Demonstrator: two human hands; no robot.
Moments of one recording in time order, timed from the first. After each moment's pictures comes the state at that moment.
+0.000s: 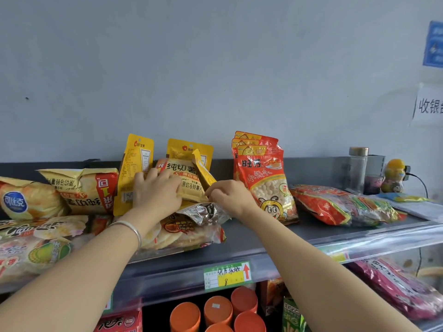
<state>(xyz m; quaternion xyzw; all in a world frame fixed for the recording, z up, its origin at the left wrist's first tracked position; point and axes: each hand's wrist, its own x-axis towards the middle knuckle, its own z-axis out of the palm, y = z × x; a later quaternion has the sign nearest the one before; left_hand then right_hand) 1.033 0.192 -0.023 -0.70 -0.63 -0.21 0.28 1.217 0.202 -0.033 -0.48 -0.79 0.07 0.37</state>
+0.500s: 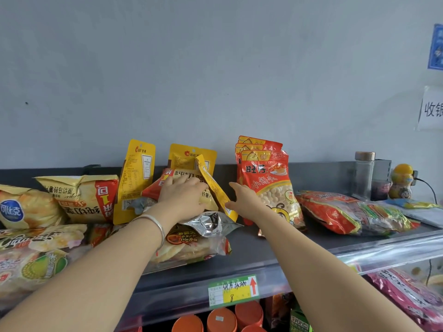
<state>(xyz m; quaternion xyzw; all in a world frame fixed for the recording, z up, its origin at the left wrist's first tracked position) 1.059 0.224 -0.013 -0.78 -0.57 -0.12 0.21 1.235 0.255 -0.034 -0.60 -0.75 0.06 0.27</state>
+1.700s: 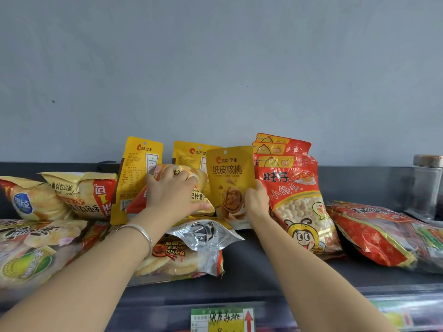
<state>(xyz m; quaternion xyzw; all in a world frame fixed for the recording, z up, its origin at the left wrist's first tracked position) 1.063 0.242 -0.015 -0.66 -0.69 -0.11 0.28 1.236 0.323 -0.052 -0.53 -0.54 0.32 0.57</state>
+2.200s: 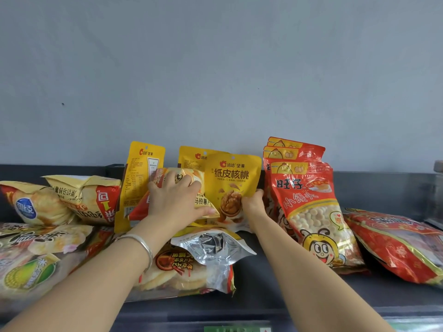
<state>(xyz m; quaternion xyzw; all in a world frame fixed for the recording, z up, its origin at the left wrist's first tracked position) 1.046 0.248 -0.020 -0.65 -0.69 -0.12 0.28 1.207 0.355 -0.053 -0.55 -0.52 0.41 0.52</state>
